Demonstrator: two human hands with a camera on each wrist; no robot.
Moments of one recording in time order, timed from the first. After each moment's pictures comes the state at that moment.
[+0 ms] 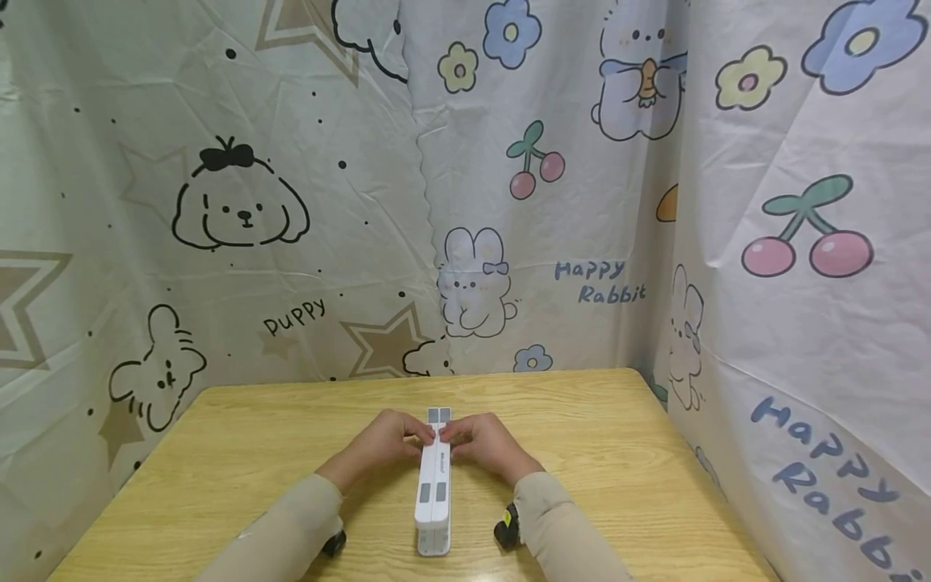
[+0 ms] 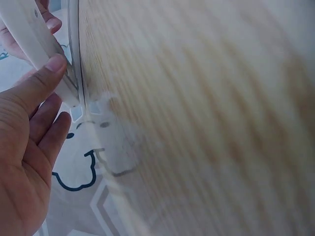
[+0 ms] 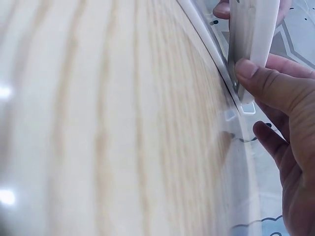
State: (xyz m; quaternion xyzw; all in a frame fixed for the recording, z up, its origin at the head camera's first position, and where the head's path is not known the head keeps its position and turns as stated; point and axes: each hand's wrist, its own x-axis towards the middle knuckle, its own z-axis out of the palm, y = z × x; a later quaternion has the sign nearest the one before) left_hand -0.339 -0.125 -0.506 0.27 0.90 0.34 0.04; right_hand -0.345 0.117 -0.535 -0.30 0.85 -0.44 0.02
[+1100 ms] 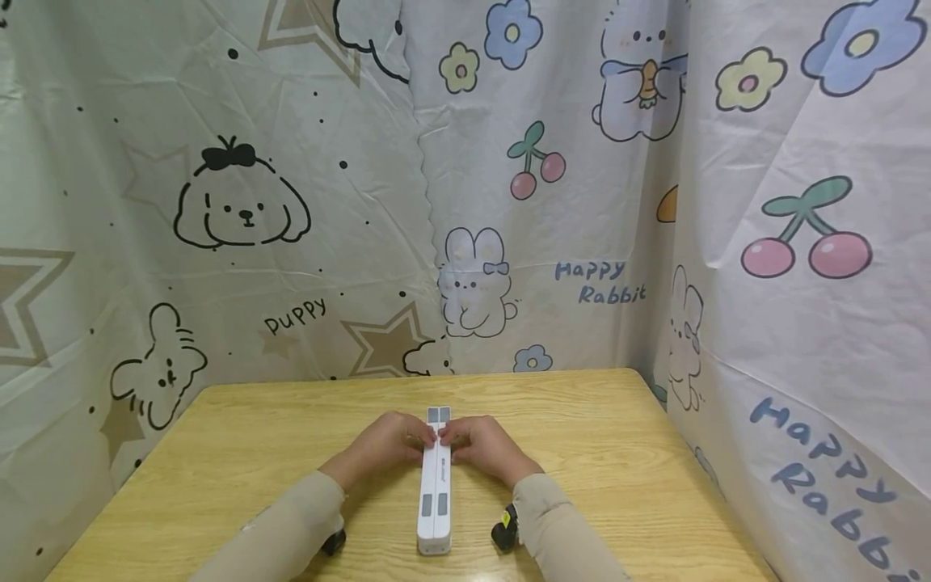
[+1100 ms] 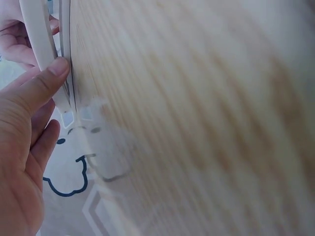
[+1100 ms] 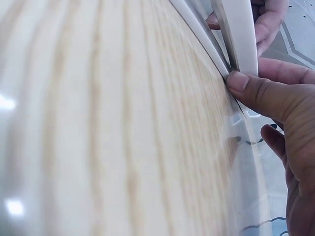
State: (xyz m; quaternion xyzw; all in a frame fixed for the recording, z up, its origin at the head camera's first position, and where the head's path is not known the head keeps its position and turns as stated) left_hand -0.340 -0.125 -0.512 0.36 0.90 0.24 -0.03; right_hand -0.344 0.116 -0.538 -0.33 0.87 -0.38 -0.01
